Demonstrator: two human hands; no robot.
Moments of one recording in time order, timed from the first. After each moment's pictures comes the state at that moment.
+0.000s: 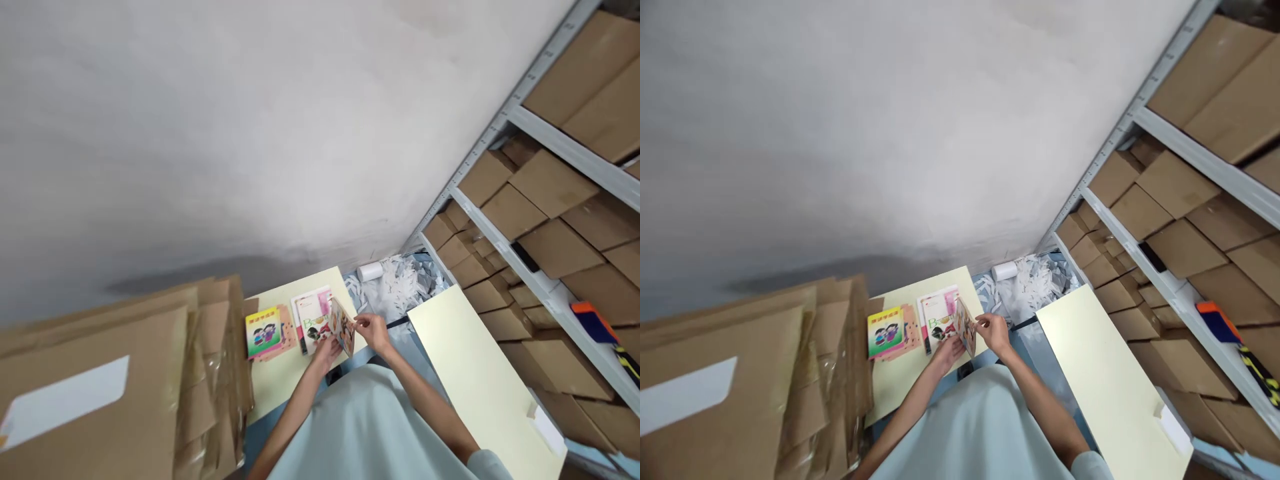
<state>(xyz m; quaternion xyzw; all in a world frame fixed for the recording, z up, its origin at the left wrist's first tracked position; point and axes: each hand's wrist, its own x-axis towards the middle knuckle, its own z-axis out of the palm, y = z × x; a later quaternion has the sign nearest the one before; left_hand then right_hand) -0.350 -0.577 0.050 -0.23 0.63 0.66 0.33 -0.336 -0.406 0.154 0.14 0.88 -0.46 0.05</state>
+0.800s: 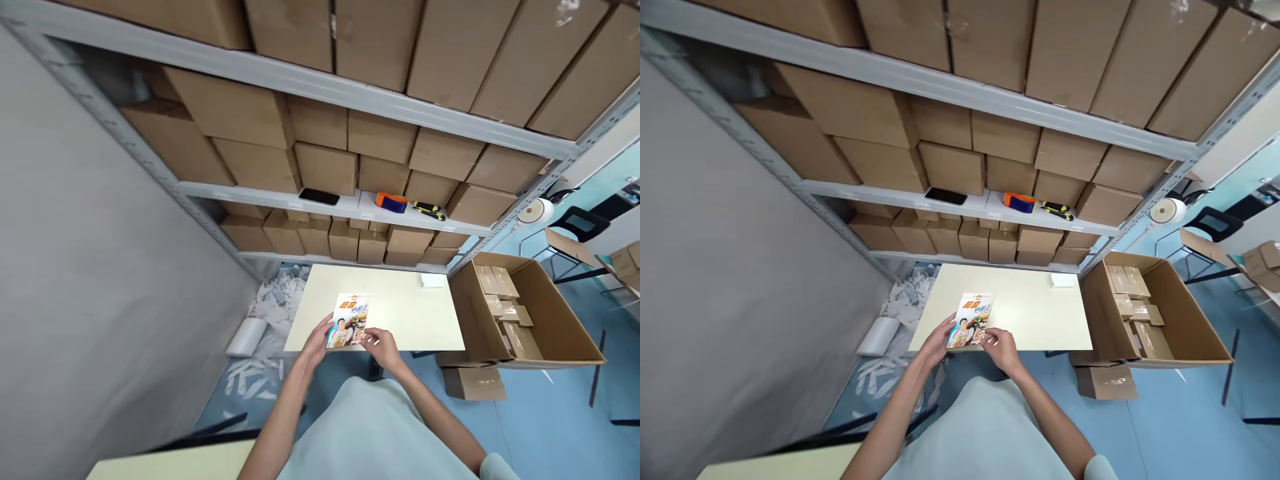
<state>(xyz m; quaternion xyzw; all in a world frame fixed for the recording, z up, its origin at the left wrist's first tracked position) -0.267 -0.176 0.134 0.05 0.52 0.54 0.66 -0.037 -0.170 0.167 0.52 0.66 -0.48 -0.26</state>
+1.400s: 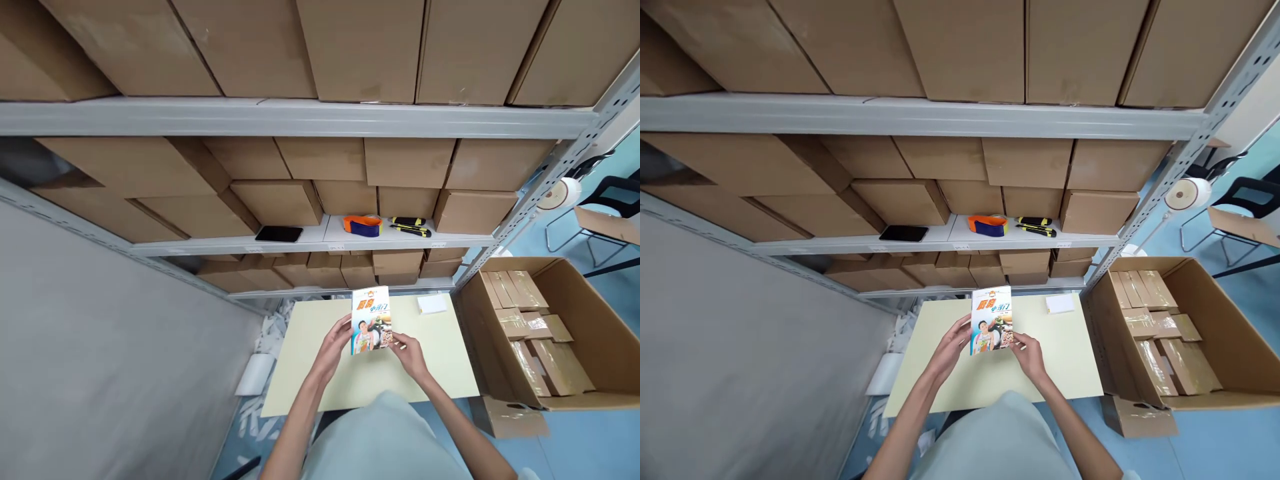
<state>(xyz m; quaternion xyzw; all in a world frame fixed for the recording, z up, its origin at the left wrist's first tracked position) -0.165 -0.020 0.221 0.29 0.55 0.50 0.60 0.085 -0.010 0.147 0.52 0.59 -0.50 -0.37</state>
